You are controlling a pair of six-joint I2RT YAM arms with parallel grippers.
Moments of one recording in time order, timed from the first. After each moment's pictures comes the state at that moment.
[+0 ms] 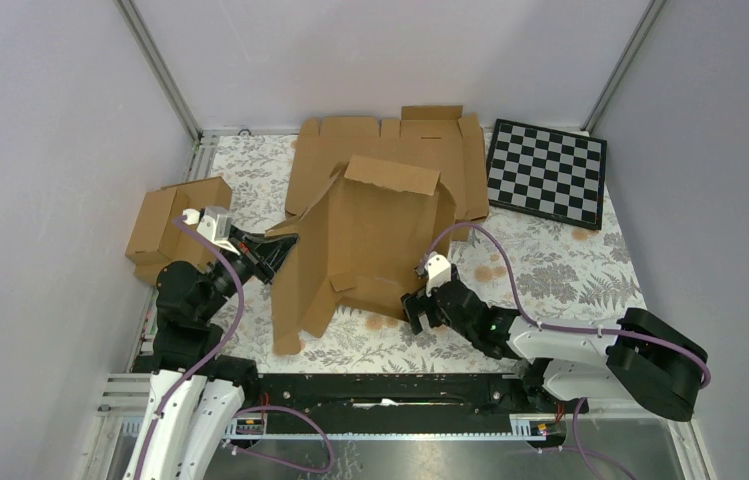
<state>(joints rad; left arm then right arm) -0.16 0.42 0.61 -0.09 0.53 -0.43 1.00 1.20 0.34 0.26 0.29 0.23</state>
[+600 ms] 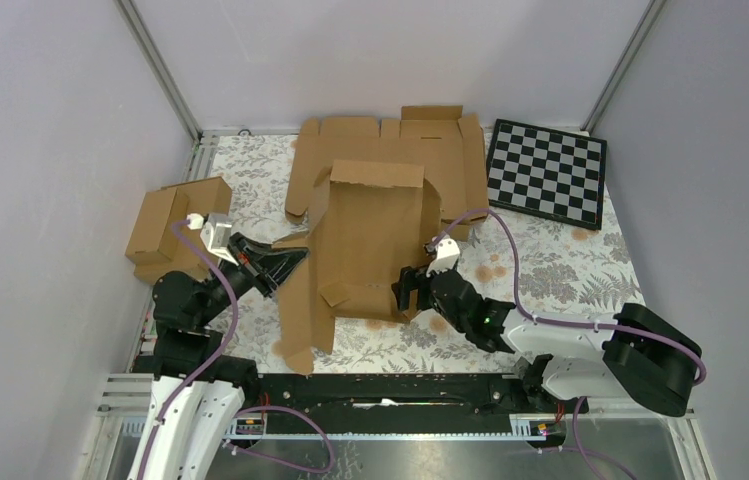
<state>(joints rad) -0.16 0.38 0.58 -0.02 0.70 -0.57 1.00 1.24 0.42 0.34 0.39 0.51</state>
